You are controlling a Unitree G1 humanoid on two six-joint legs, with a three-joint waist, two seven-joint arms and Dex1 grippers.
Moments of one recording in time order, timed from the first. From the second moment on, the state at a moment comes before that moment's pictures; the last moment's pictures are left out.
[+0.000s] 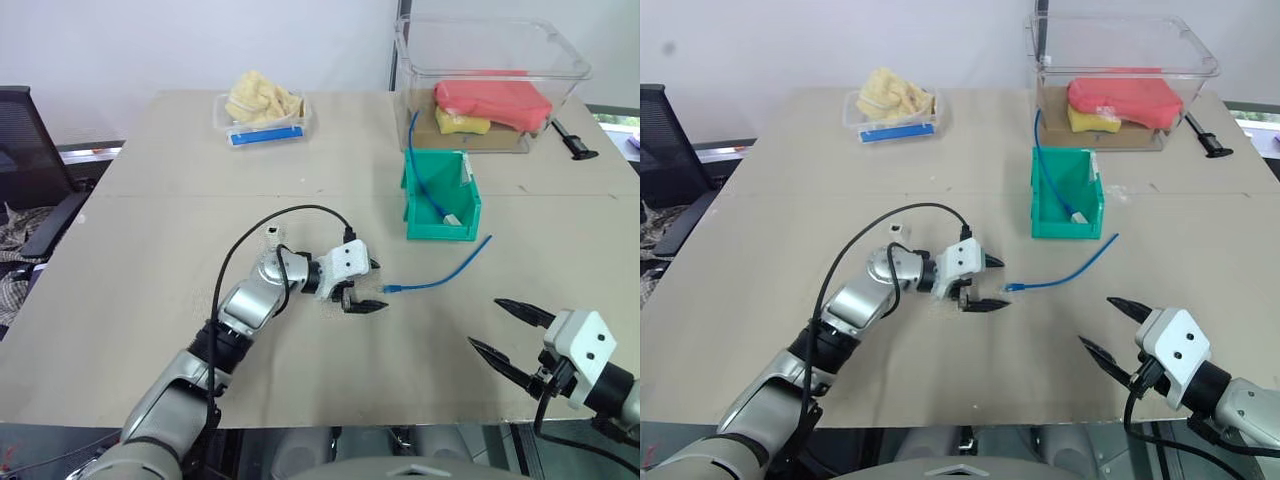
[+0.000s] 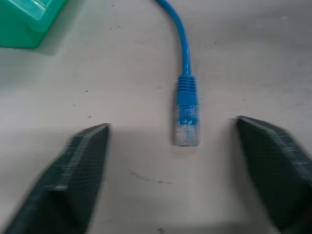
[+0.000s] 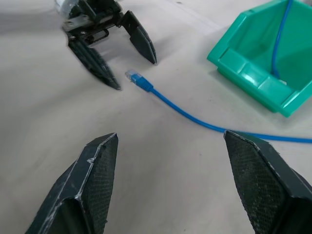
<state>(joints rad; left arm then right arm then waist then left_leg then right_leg) -0.55 0.47 -0.43 0.15 -0.07 0.19 -1.07 0.55 -0.53 -0.37 -0.91 0.30 0.41 0.81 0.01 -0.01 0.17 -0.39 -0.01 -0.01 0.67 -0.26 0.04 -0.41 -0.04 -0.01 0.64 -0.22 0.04</state>
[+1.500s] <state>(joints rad) -0.60 0.36 -0.24 0.17 -0.12 -0.38 -1.04 -0.04 -0.23 -0.18 -0.74 1.34 0.80 -0.21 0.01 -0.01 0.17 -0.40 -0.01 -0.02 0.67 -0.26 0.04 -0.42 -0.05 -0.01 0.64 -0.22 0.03</state>
